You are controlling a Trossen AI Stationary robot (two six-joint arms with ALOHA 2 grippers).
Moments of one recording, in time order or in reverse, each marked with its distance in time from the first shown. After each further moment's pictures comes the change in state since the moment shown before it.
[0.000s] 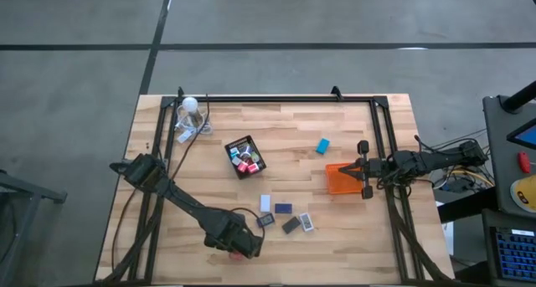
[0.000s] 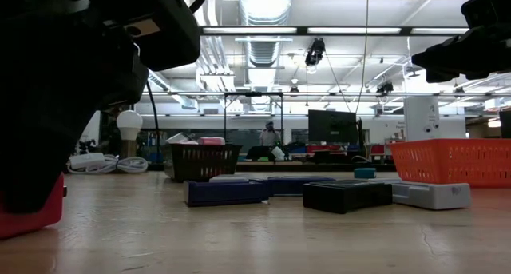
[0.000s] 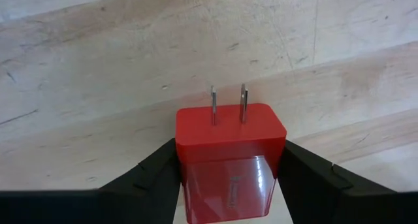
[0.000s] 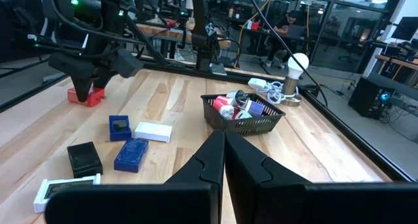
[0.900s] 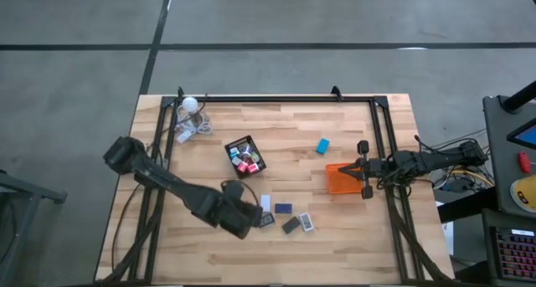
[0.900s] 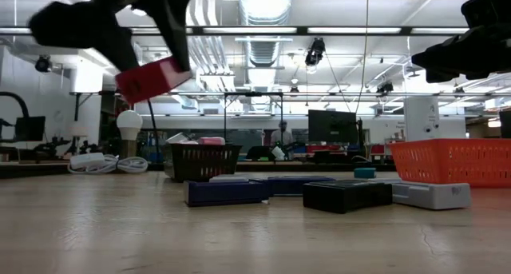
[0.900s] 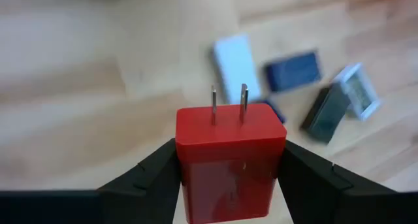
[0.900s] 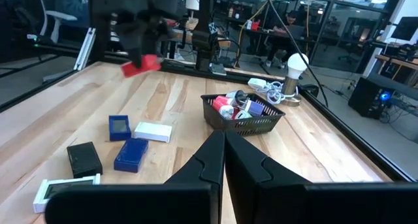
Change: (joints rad) left arm 0.074 -0.246 0.018 -0.230 -0.539 0.201; right arm 0.000 0.000 0.000 0.000 0.000 0.000
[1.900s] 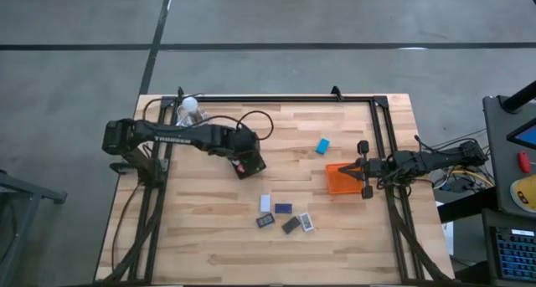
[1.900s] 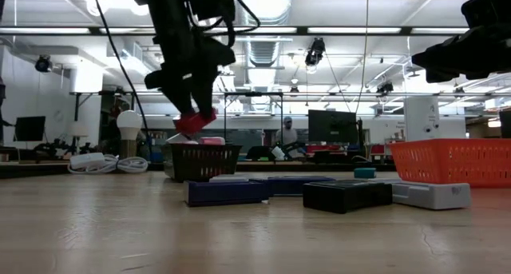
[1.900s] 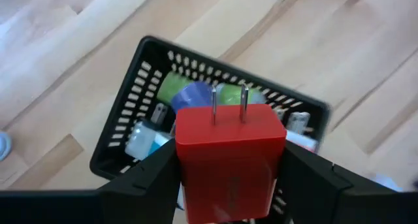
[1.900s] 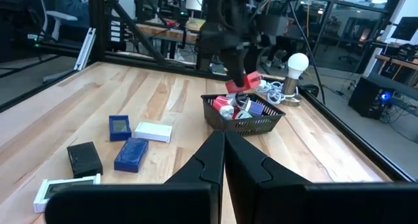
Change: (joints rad) left arm 0.589 -0.117 -0.134 0.061 0.131 1.050; right arm 0.000 0.000 0.000 0.000 0.000 0.000
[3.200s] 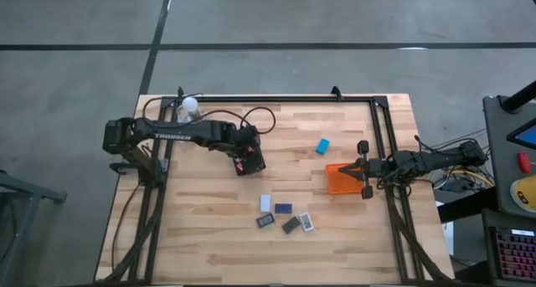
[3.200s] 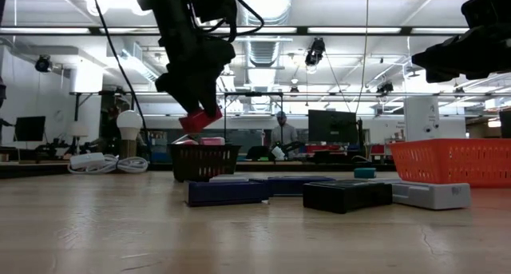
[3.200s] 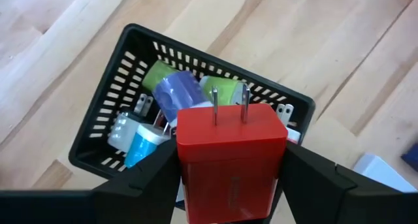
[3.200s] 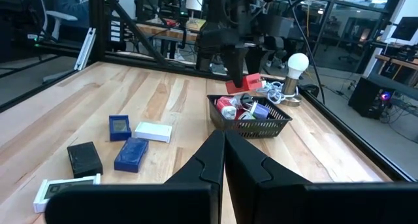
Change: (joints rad) left arm 0.049 0.000 0.003 0.037 0.102 0.169; right arm 0.000 0.000 0.000 0.000 0.000 0.000
